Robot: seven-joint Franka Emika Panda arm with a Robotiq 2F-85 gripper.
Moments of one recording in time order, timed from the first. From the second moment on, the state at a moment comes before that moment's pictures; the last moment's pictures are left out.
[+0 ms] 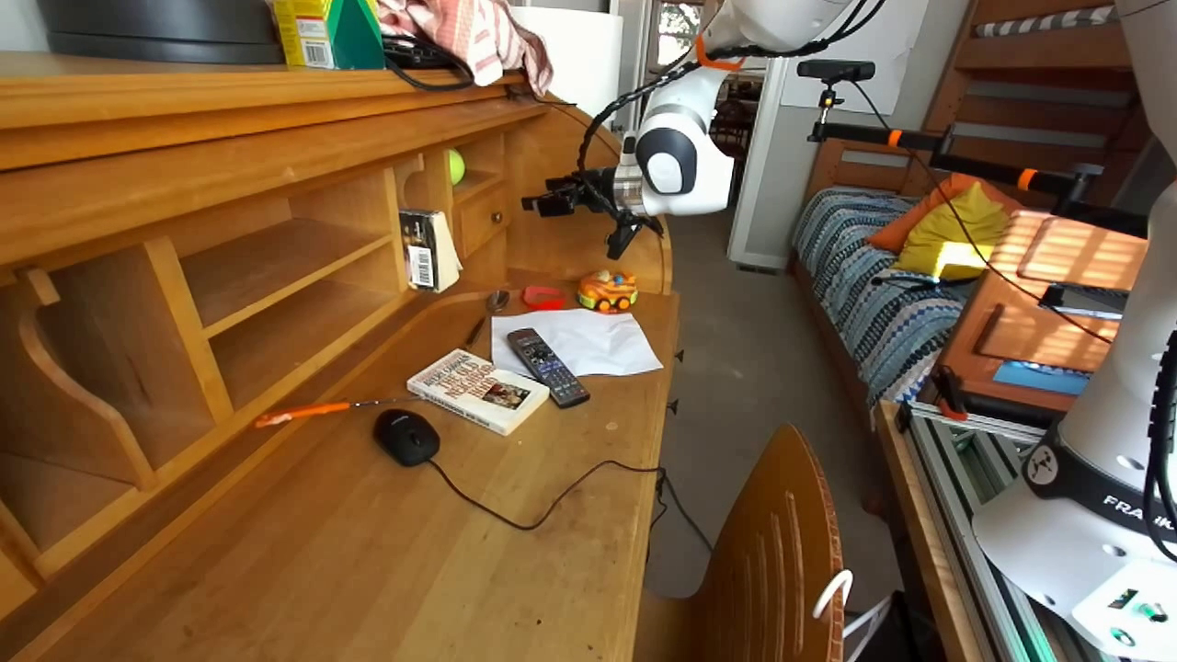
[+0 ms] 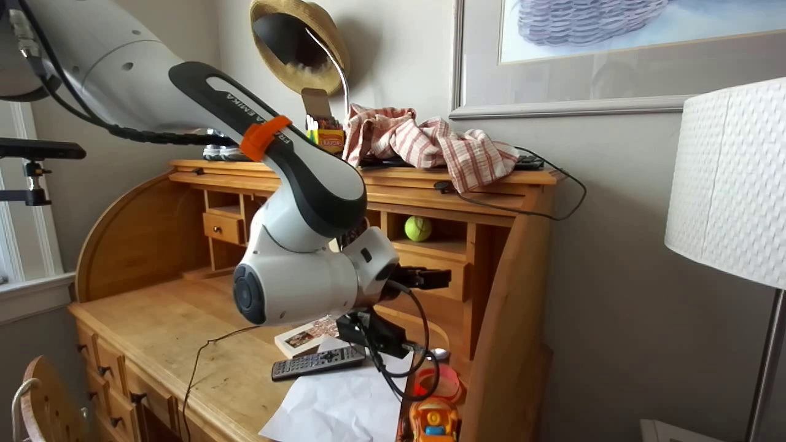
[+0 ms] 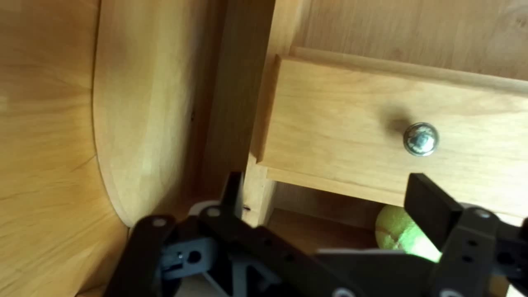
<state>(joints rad) -0.18 0.60 -0.39 -1.84 2.50 2.31 -2.71</state>
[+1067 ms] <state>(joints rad) -0.08 0.72 -0.38 -1.80 2.50 2.23 -2.71</state>
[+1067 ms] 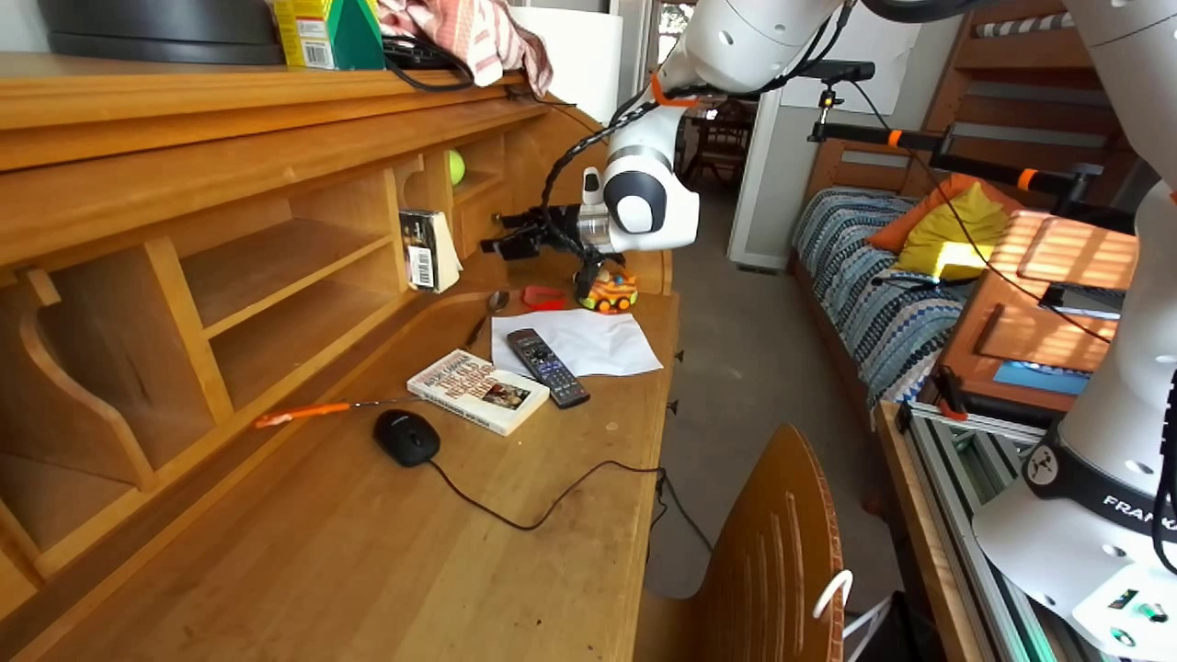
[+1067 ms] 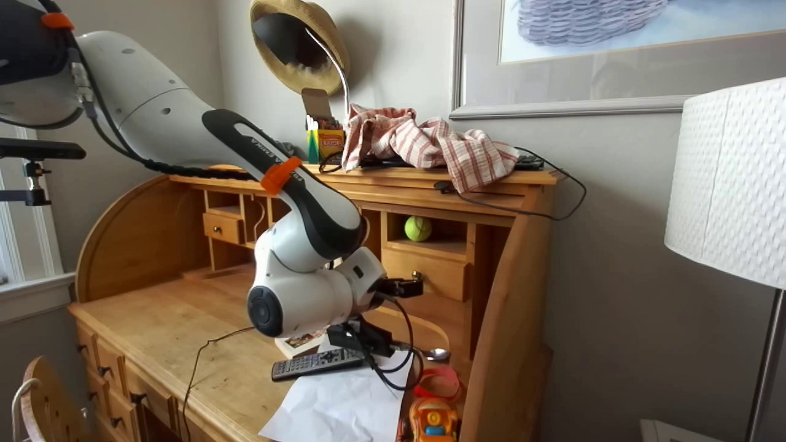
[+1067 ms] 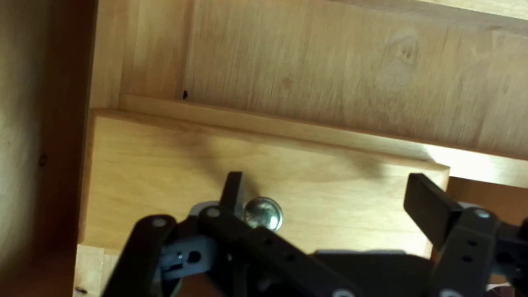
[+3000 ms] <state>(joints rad) -0.13 0.68 -0.37 -1.82 2.51 2.23 -2.71</state>
